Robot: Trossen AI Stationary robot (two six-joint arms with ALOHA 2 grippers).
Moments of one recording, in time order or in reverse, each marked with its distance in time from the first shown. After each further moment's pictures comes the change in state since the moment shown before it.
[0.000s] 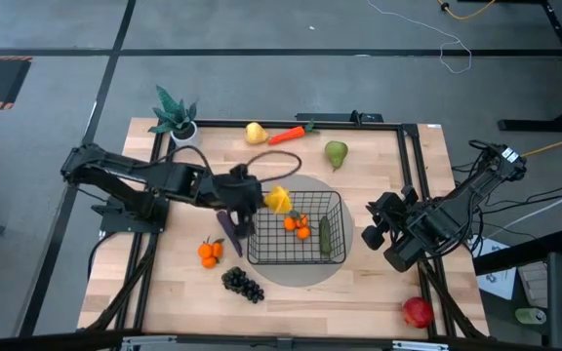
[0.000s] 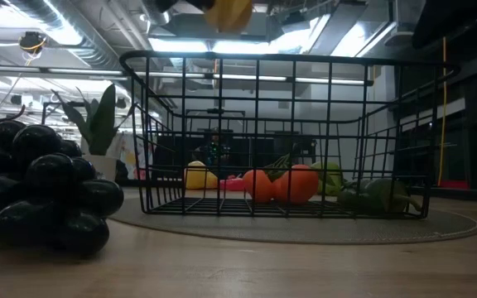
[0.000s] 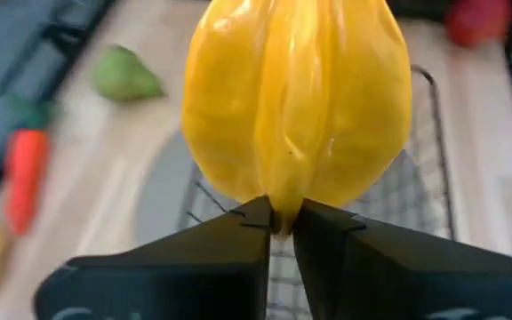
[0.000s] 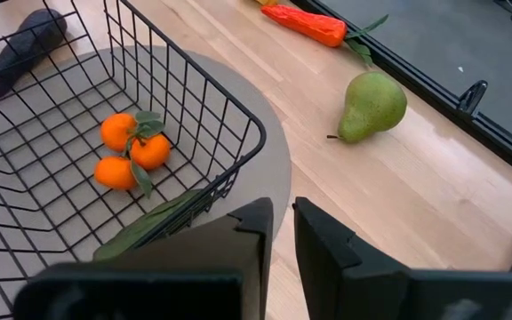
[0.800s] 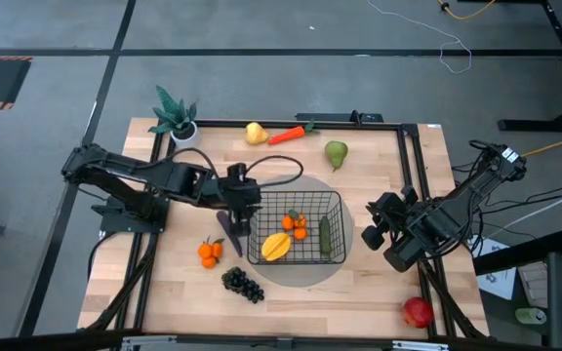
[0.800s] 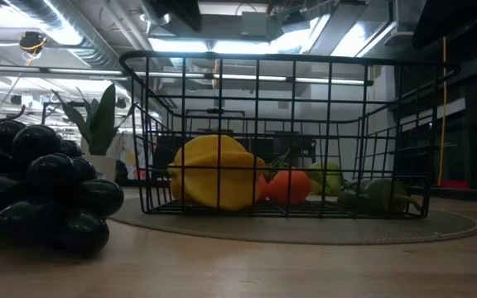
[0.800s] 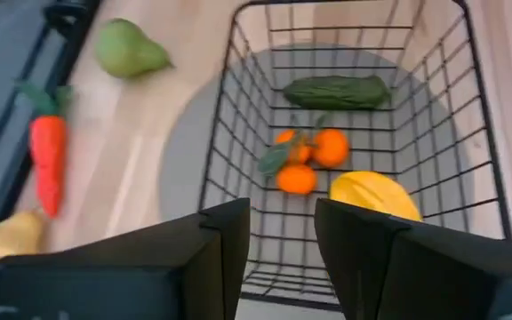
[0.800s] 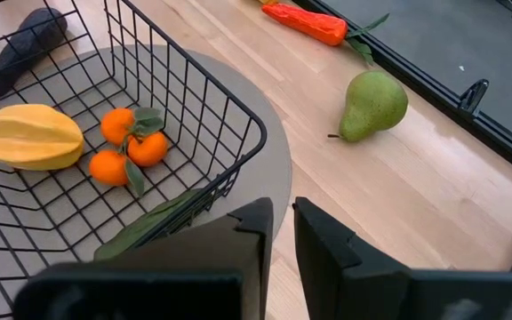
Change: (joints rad) left arm 0.005 0.008 0.002 -0.114 -0.042 0.081; right arm 0.000 0.000 0.000 0.002 -0.003 0.000
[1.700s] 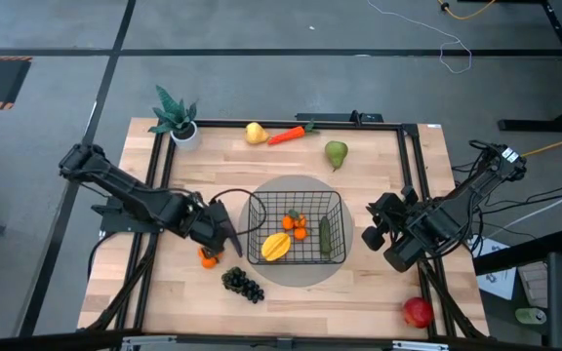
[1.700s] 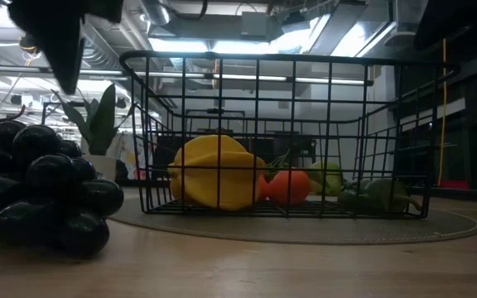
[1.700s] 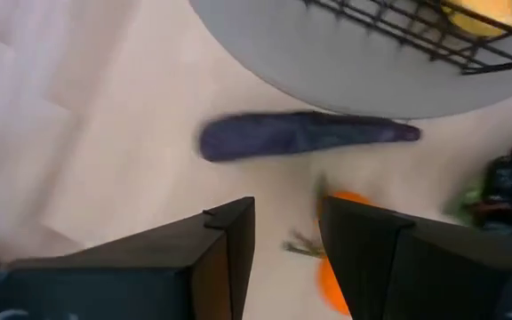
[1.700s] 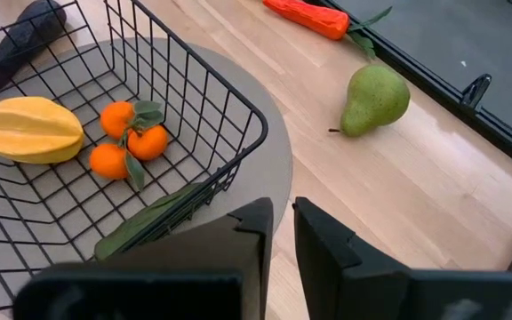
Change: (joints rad) left arm -0.239 -0.040 -0.256 -0.348 0.041 -0.771; right arm 0.000 0.001 0.000 -0.001 -0.016 -0.006
